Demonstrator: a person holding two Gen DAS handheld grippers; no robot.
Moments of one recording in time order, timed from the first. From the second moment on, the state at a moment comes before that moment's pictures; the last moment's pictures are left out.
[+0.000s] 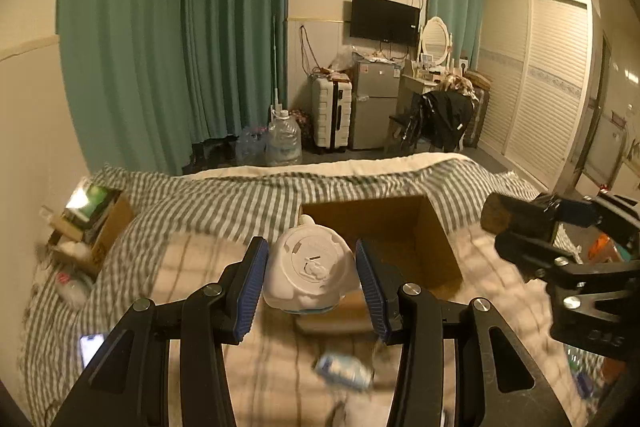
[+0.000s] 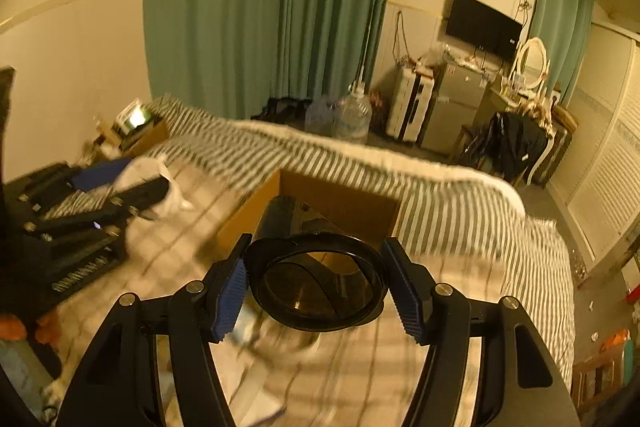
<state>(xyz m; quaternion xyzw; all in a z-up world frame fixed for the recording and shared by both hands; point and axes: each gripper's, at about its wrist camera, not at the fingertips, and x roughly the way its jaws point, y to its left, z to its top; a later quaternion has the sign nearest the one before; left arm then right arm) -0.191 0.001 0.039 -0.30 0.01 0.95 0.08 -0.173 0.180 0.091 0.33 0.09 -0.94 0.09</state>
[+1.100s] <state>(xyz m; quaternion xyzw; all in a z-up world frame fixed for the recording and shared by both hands) -0.340 0.052 -0.055 -0.34 0.07 0.93 0.13 -0.345 0.239 -0.015 0.39 -0.03 -0.91 0.12</state>
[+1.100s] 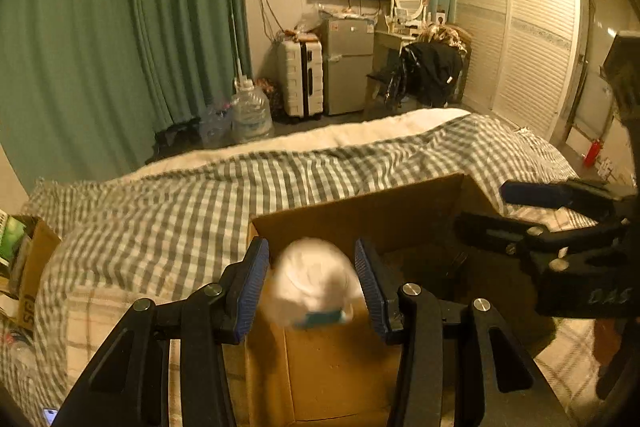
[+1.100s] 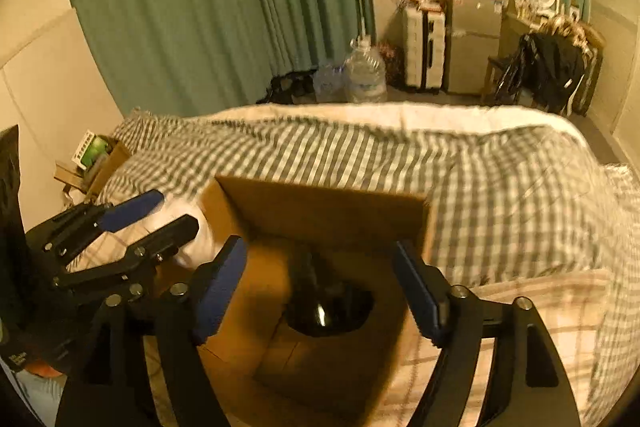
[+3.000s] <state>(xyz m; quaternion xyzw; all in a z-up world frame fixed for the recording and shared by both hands) -0.050 -0.050 -0.078 -0.37 0.01 0.93 0.00 -0.052 0.129 -0.056 0.42 0.11 -0.89 0.13</state>
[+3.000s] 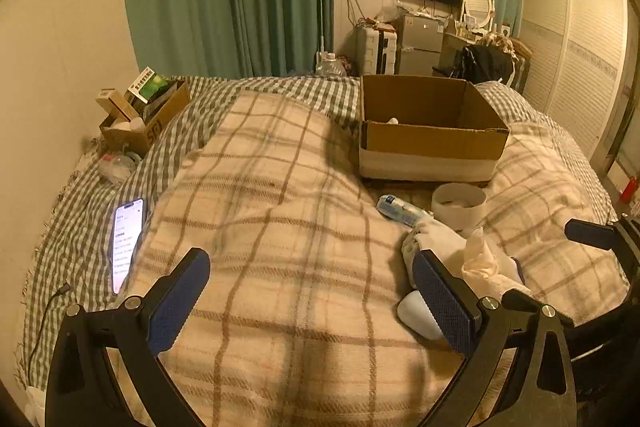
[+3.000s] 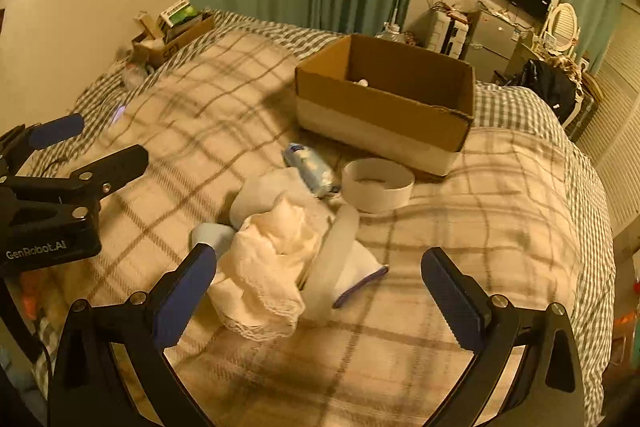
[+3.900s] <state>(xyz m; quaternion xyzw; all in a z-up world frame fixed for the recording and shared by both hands) -0.052 0.003 -0.073 -0.38 0.02 0.92 0.04 -0.043 0.161 0.007 0.36 0.10 -0.92 0.12</state>
